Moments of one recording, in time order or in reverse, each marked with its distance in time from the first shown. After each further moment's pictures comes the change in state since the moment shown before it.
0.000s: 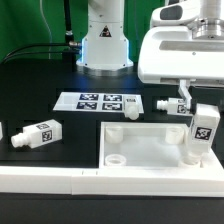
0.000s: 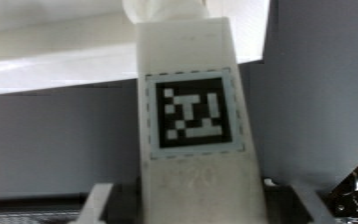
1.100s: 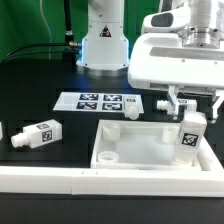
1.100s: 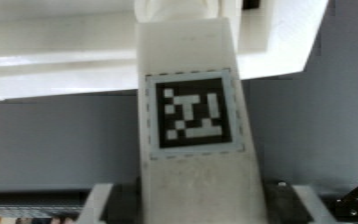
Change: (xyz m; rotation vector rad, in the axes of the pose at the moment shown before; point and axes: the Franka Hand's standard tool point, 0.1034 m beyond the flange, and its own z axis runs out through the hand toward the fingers) arm -0.008 0.015 0.008 -0.023 0.022 -0.023
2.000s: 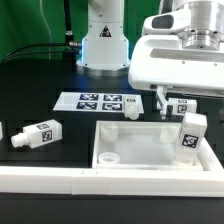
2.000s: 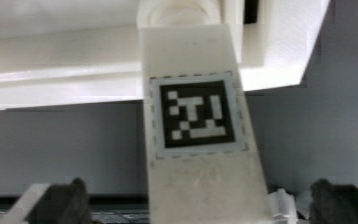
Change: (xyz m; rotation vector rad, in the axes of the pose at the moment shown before) arm -0.003 0.000 0.001 -0.002 -0.019 -0.002
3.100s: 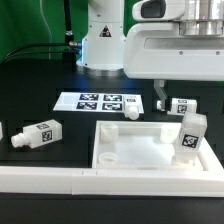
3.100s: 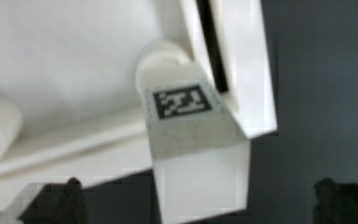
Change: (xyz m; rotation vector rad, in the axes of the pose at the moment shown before) arm 0.016 0.004 -0.010 0.042 -0.640 0.174
